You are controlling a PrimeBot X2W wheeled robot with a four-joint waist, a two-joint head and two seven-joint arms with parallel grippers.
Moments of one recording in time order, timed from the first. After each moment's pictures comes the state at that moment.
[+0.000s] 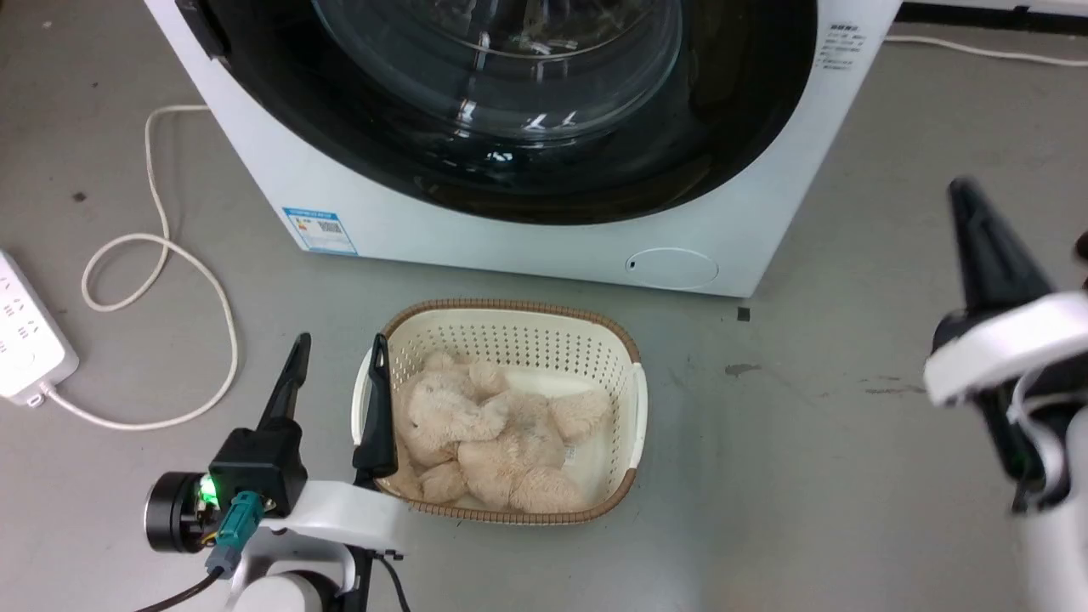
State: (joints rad) left arm -0.10 0.05 -0.08 -0.07 -0.08 0.06 -0.10; right arm -0.41 -0.18 -0.06 0.07 0.26 0.13 0.07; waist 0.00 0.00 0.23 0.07
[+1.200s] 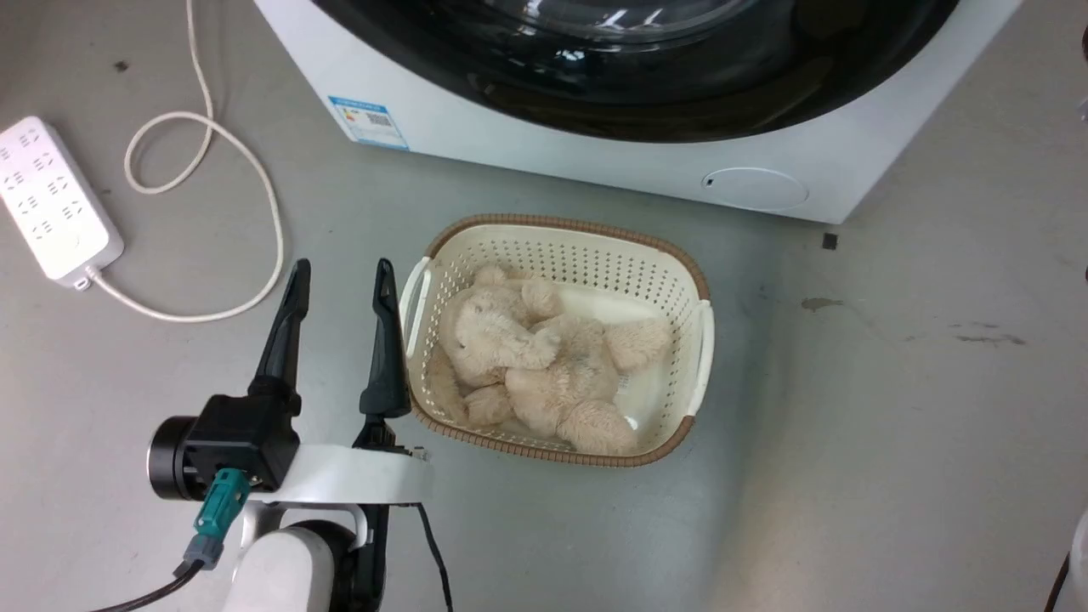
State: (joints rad) left arm -0.19 0.05 -0.13 -0.12 -0.16 0.10 -0.17; right arm -1.10 -0.20 -0.31 0.64 0.67 0.13 0.49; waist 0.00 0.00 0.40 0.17
